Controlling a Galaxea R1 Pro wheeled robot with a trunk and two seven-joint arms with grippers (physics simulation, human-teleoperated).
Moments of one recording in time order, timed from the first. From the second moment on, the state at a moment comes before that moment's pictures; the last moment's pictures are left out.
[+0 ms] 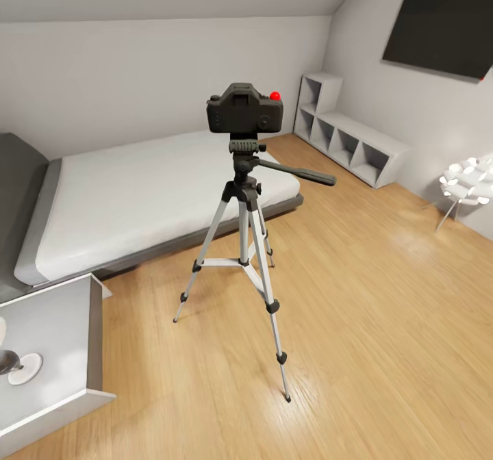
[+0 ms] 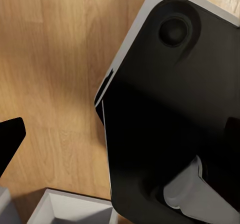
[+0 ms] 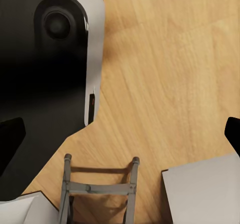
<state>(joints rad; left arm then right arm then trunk) -0.26 0.03 -0.89 0.00 1.40 -0.06 0.09 -0.30 -0.22 0.01 0.03 0.10 -0.09 0.21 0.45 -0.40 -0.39</state>
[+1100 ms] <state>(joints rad) -0.26 0.08 -0.90 -0.01 1.40 -0.08 0.09 -0.23 -0.16 0.01 0.03 0.10 -0.12 0.21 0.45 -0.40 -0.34</state>
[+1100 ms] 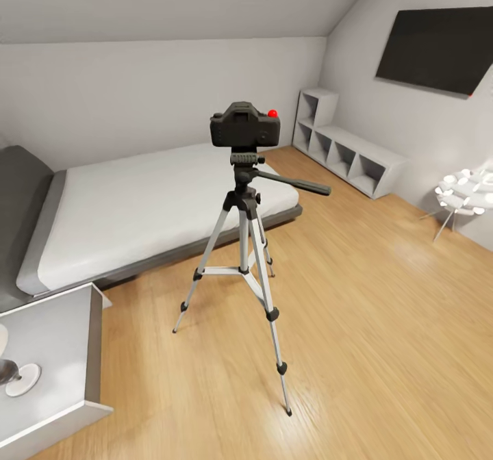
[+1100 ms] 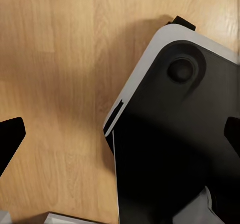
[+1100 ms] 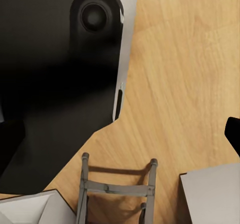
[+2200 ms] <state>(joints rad) -0.26 0.08 -0.90 -0.01 1.39 -0.08 0.09 -0.20 -0.17 0.00 0.03 0.10 -0.13 0.21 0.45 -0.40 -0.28</state>
